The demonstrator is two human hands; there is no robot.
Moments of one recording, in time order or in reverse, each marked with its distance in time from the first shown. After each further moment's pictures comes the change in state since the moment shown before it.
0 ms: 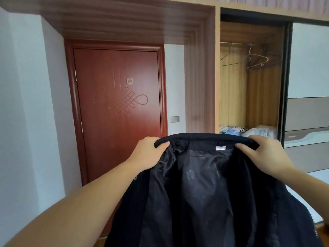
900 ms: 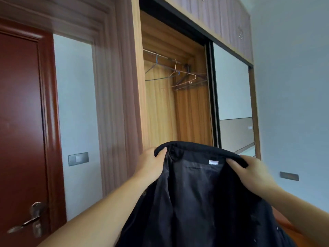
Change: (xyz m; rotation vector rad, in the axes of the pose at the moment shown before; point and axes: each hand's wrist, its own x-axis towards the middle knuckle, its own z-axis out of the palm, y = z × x) left_hand 0.467 0.005 0.367 -0.487 -0.165 0.096; right_hand 0.295 0.310 0.107 0.000 0.309 0.385
